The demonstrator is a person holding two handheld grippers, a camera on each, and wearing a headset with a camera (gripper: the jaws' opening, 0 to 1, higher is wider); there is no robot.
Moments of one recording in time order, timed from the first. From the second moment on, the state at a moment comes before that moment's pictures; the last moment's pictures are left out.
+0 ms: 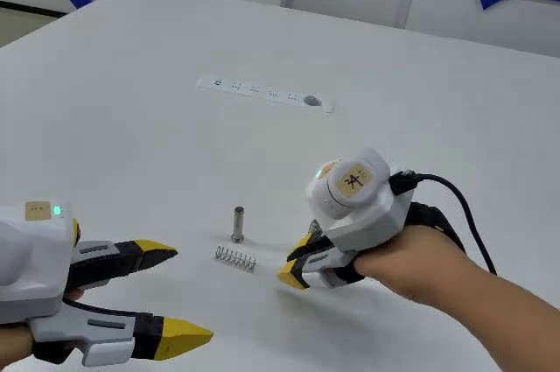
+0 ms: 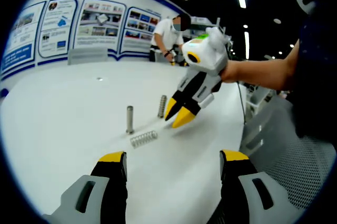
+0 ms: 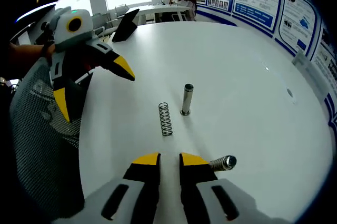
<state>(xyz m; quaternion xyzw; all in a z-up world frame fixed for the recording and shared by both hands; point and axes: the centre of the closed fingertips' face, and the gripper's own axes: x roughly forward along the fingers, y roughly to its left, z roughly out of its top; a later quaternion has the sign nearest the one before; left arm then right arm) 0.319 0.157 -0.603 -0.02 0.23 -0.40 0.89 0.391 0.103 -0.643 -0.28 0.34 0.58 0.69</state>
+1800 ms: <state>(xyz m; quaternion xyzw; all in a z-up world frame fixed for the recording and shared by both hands) 0.318 0.156 -0.607 -0.03 0.24 -0.41 0.88 0.394 0.137 -0.662 -0.29 0.32 0.59 0.68</state>
